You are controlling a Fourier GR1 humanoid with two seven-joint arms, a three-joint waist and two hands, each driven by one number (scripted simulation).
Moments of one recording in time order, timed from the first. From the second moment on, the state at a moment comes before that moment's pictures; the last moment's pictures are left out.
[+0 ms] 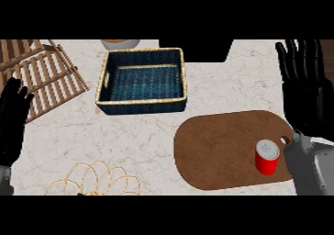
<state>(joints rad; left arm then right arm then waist) -0.05 0.57 -0.10 -1.66 0.41 0.44 0.09 -0.34 -0.19 -0.03 -1.64 -0.30 -0.04 -0.23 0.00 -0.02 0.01</state>
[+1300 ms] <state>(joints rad) 0.18 0.68 -0.24 -1.45 0.23 0.43 0.20 0.35 -0.40 -0.11 -2.28 0.63 -0.21 -0.54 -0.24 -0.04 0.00</state>
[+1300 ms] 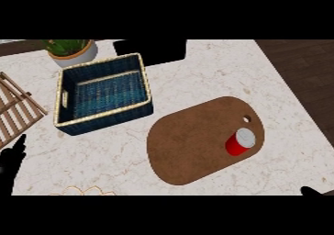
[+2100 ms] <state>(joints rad) 0.08 0.65 -0.30 -1.44 0.17 0.39 0.19 1.05 -0.23 -0.04 -2.30 0.83 -0.53 -0.81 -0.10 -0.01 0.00</state>
